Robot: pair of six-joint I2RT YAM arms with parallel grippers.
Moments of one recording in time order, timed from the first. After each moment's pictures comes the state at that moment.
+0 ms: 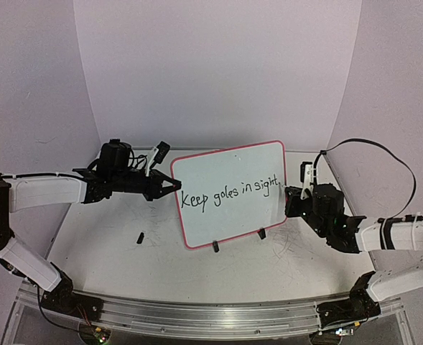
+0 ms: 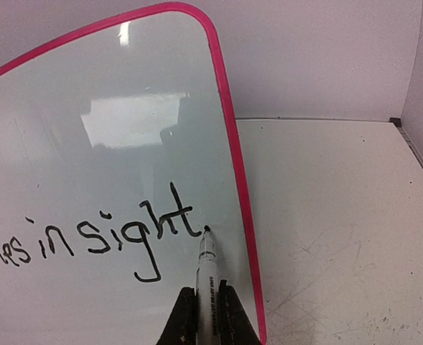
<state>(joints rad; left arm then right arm) -0.58 1.45 0.90 0.11 0.59 -0.10 0.69 1.21 0.46 0.46 0.43 0.28</state>
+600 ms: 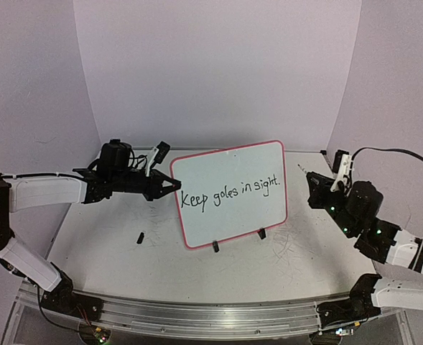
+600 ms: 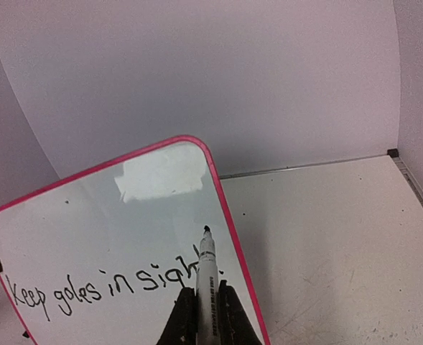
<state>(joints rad) -0.58 1.45 0.90 0.11 0.57 -0.10 0.69 0.79 0.45 0.26 0.41 0.33</state>
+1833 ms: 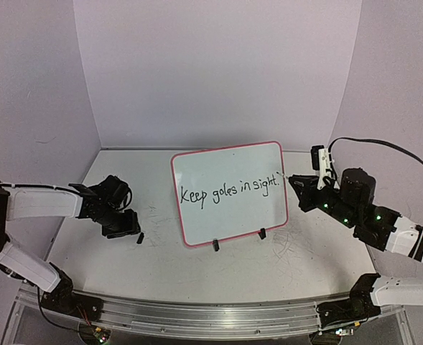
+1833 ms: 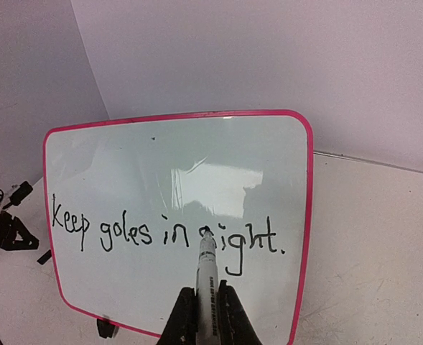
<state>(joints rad) -0.58 1.39 0.72 -0.46 -0.03 -0.71 0.68 0.88 0.60 0.08 0.15 0.19</state>
